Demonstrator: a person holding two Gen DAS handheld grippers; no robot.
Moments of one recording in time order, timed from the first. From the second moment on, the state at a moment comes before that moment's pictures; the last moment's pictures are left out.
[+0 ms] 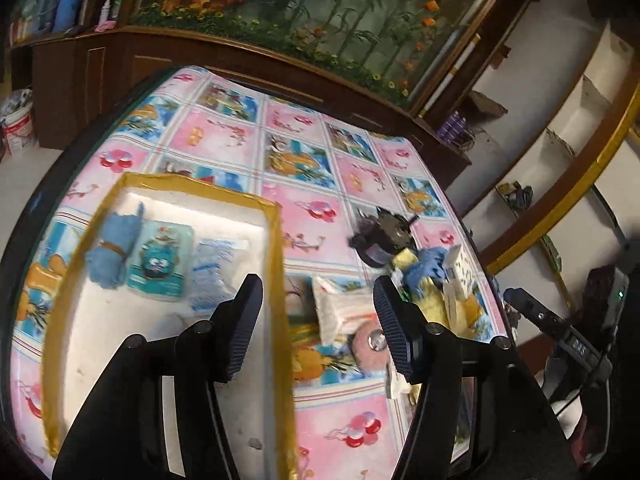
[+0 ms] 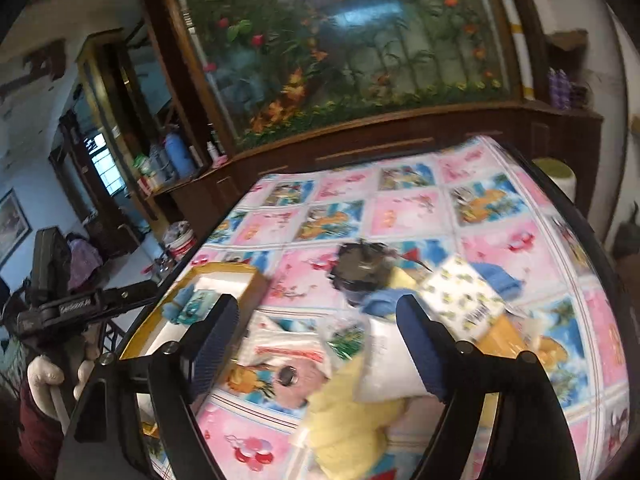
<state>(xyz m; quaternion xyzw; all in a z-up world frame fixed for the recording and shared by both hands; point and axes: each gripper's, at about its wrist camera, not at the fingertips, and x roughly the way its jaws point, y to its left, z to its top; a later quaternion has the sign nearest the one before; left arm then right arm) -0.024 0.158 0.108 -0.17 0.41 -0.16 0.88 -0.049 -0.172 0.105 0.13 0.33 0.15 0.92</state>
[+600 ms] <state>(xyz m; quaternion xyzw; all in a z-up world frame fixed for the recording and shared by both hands) -0.028 0.079 0.066 -0.13 0.47 -0.18 0.86 -0.016 -0.153 0.028 0.17 0.43 0.17 0.87</state>
